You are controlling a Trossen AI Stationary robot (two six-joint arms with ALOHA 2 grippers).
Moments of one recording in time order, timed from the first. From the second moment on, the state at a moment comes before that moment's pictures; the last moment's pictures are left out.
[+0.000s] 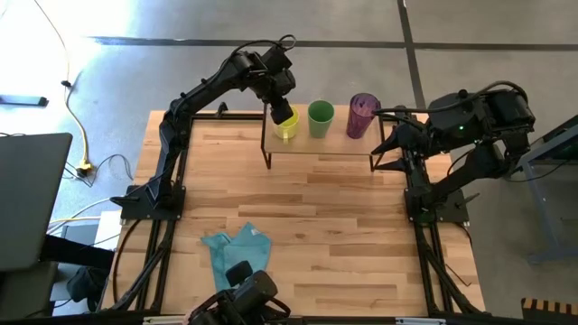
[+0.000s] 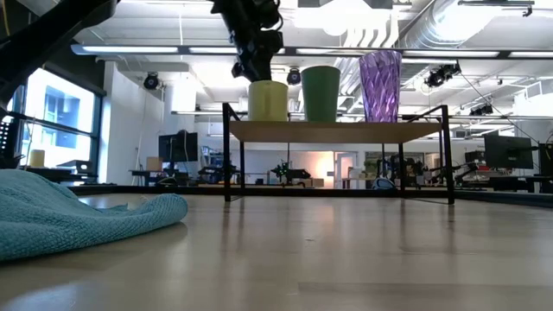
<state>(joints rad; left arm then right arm) 0.71 2.11 2.36 -1.34 0.08 0.18 0.16 1.43 2.32 -1.55 0.05 0.01</state>
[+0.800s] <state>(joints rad) 0.71 1.69 2.36 -1.11 0.36 0.17 0.16 1.21 2.32 -1.40 0.27 -0.01</state>
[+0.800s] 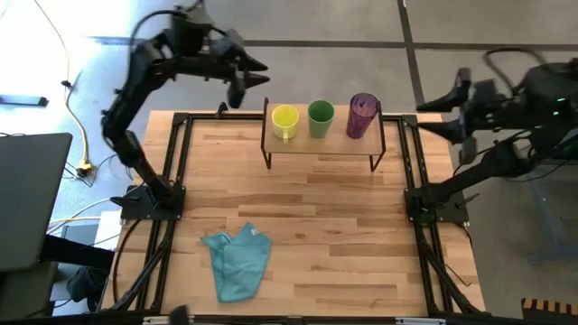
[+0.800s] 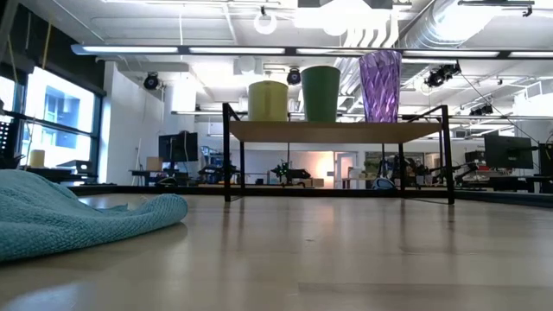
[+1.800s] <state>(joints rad) 0.71 1.10 1.92 -0.90 0.53 0.09 0.16 1.00 1.97 -1.10 0.31 -0.25</state>
